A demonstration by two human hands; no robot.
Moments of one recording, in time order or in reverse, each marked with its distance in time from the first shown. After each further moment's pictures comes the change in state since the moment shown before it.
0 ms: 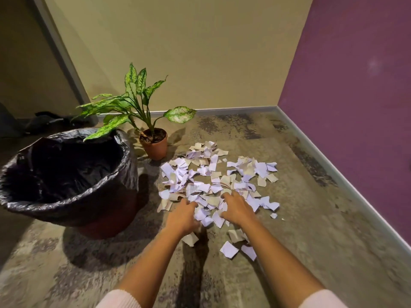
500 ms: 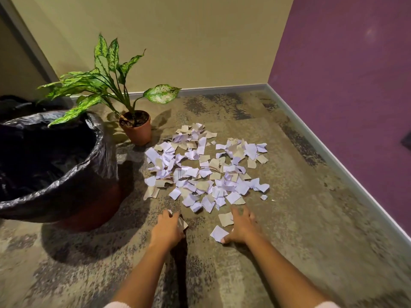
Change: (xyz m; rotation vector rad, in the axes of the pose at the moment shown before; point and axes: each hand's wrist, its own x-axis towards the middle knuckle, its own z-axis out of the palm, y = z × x) left_hand -0.014 -0.024 0.075 0.036 -0.134 -0.176; right_hand -0.046 0.063 0.060 -0.014 -0.238 0.267
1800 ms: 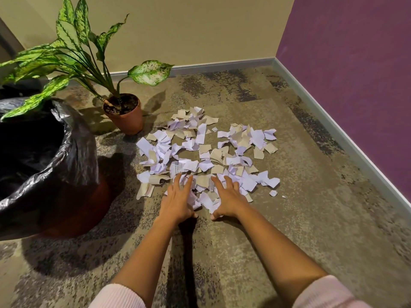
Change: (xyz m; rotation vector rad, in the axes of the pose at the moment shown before) left_hand 0.079 0.028 -0.020 -0.012 0.105 0.202; right_hand 0.089 -0.044 -0.022 -0.026 0.006 -0.243
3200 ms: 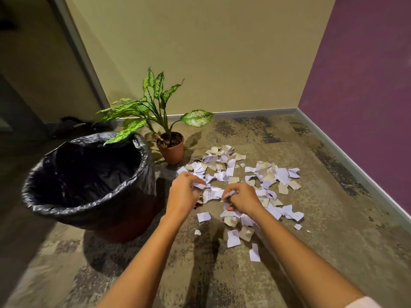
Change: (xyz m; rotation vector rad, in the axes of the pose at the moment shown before) left_hand -0.076 -0.001 -0.146 -0.422 0.588 0.004; right_hand -0.062 -0.093 -0.088 0.713 0.239 -0.036
